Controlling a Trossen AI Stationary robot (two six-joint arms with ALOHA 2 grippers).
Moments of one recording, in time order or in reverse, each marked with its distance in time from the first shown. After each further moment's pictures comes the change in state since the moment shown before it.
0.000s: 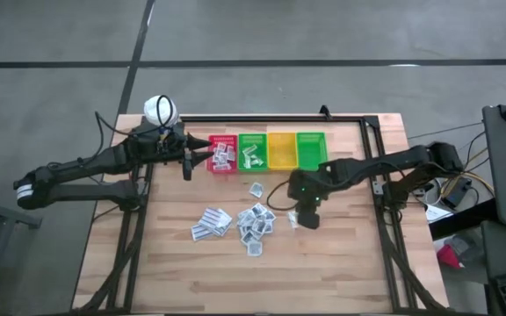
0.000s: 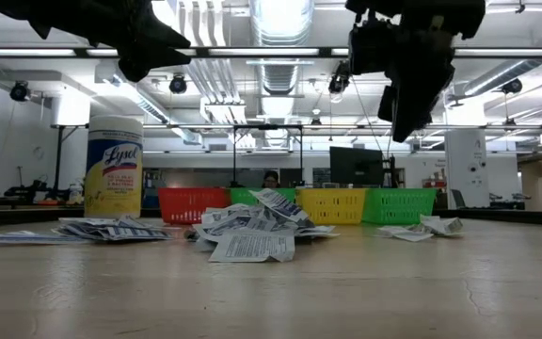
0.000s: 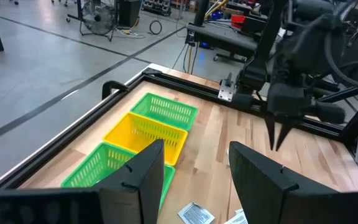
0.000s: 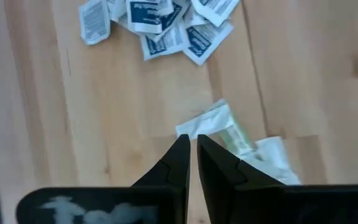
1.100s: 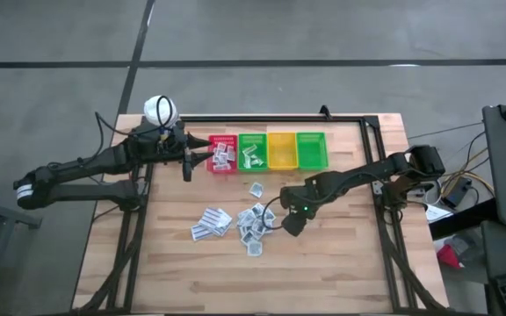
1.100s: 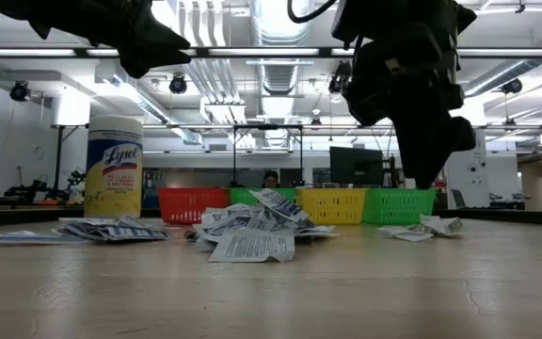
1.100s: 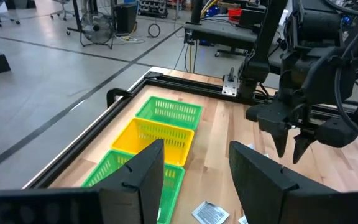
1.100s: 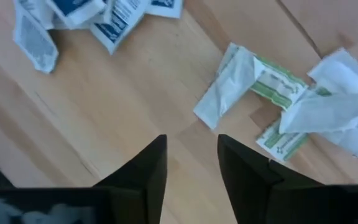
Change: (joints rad) left arm 0.000 0.000 0.000 0.000 0.000 0.108; right arm 0.068 0.167 0.019 0.008 -0.013 0.582
